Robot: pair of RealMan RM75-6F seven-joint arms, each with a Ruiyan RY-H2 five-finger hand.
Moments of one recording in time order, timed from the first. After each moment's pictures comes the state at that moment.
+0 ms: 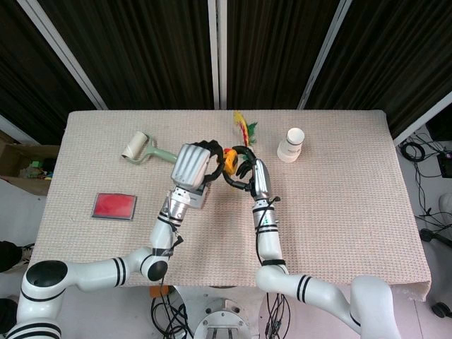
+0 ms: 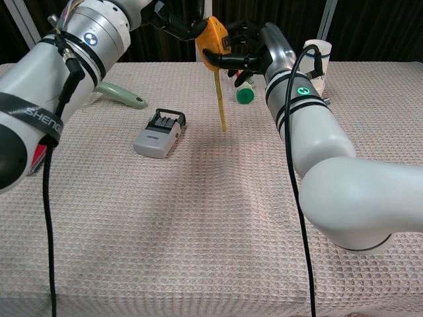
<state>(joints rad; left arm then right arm) -0.90 -1.86 -0.41 -1.31 1.23 1.26 0.31 0.80 -2.14 0.57 -1.14 -1.08 1.17 0.28</state>
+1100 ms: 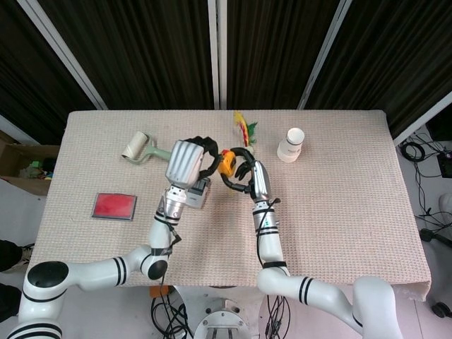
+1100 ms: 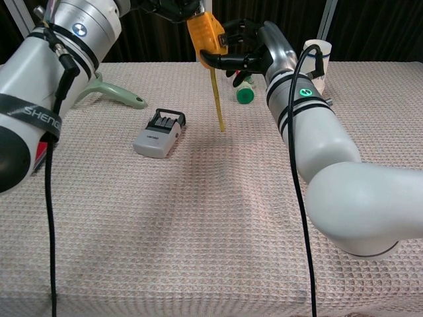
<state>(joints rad) -0.89 -1.87 -0.42 -1.28 1.28 1.34 0.27 0.78 -2.13 0.55 -1.16 -1.09 1.18 0.27</state>
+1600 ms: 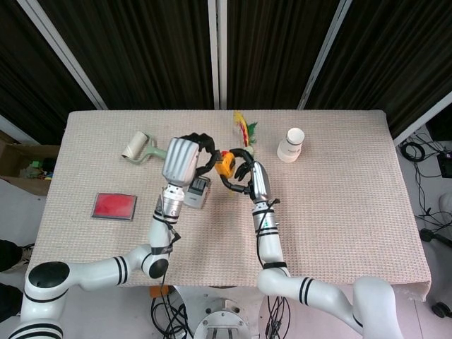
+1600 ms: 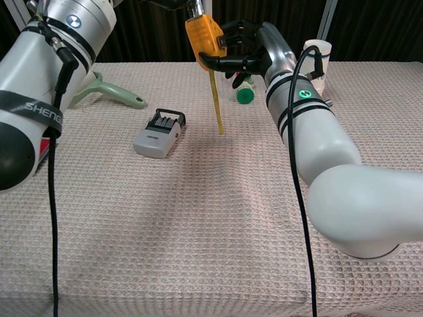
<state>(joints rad) -0.89 -1.88 -0.44 -1.26 1.29 1.37 0.24 0.78 -2.13 0.54 -1.17 -1.10 1.18 0.27</state>
